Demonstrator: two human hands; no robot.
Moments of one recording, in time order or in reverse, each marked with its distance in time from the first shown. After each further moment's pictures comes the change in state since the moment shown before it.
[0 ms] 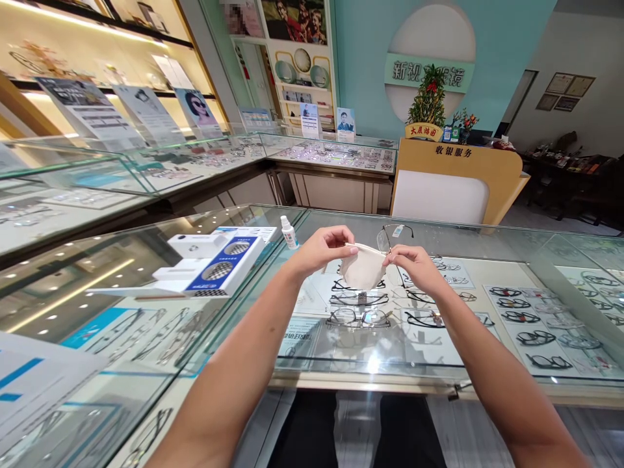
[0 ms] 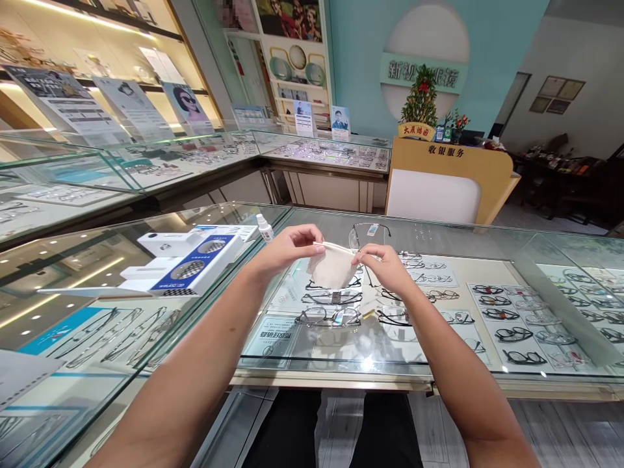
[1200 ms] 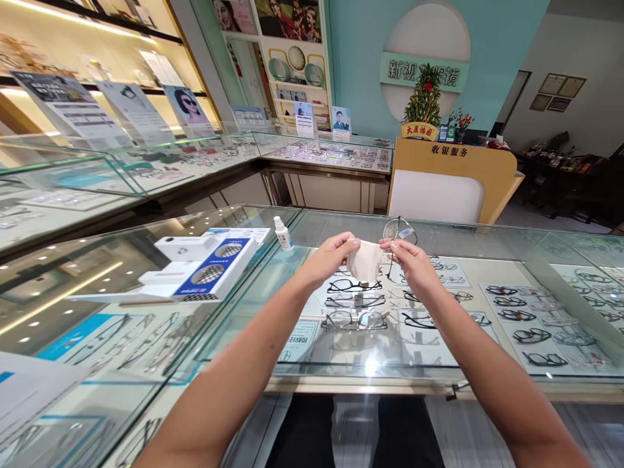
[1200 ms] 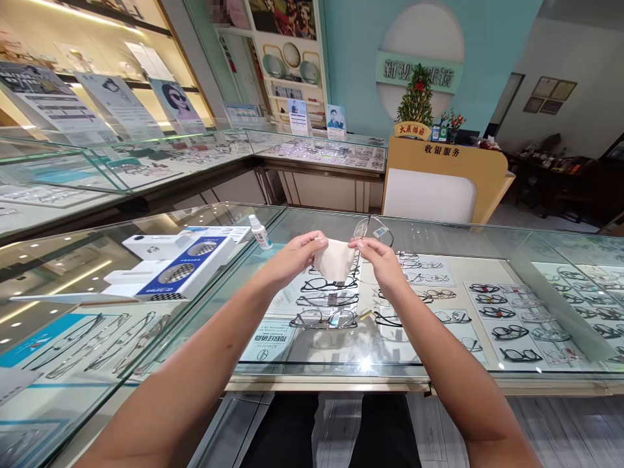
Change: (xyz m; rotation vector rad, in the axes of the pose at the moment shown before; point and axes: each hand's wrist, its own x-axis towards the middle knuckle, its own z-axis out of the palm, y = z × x) left_hand -0.005 0.004 0.038 -0.066 0.027 -0.115; right_hand 0.001 0.004 0.014 0.320 0.223 0.116
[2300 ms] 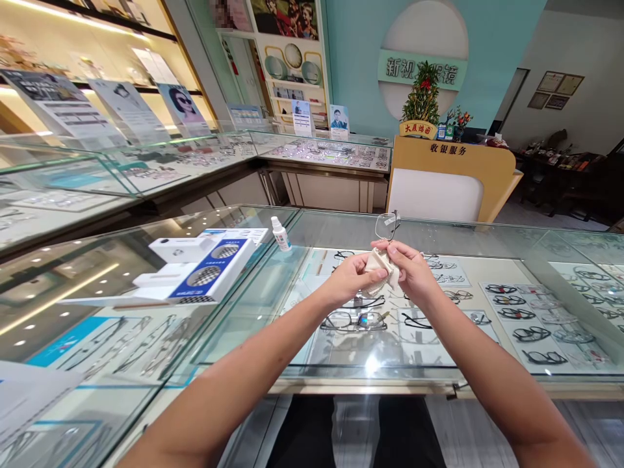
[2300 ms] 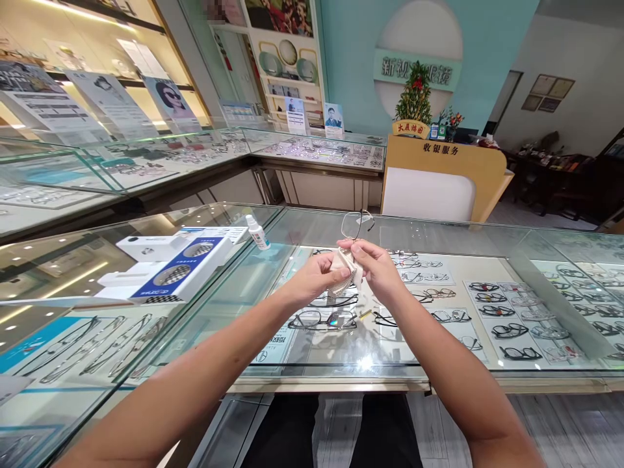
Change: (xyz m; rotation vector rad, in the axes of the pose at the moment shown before) left_hand -0.013 -0.019 0.039 -0.183 -0.235 0.017; right_hand -0.008 0.000 0.008 0.150 -0.099 0.043
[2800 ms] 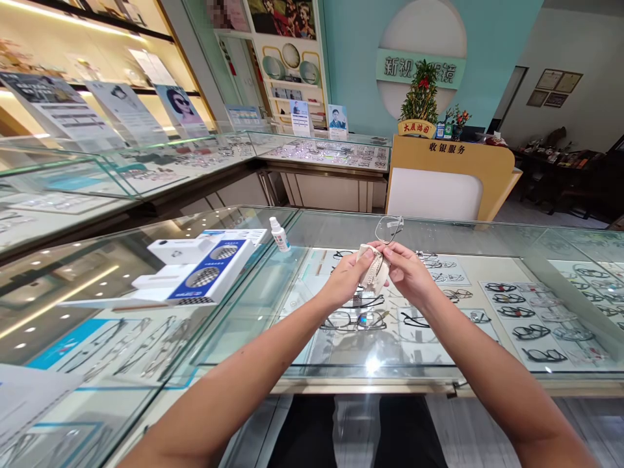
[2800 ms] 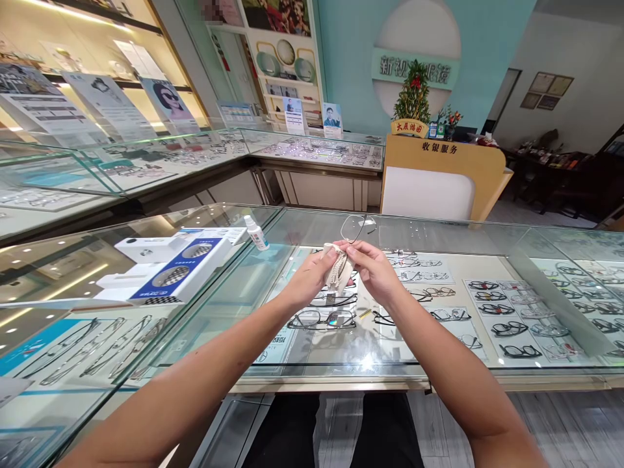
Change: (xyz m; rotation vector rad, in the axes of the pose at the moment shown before) left_hand 0.001 -0.005 0.005 -0.050 0.160 0.007; right_hand -0.001 0.001 0.007 0.136 -0.037 0.046
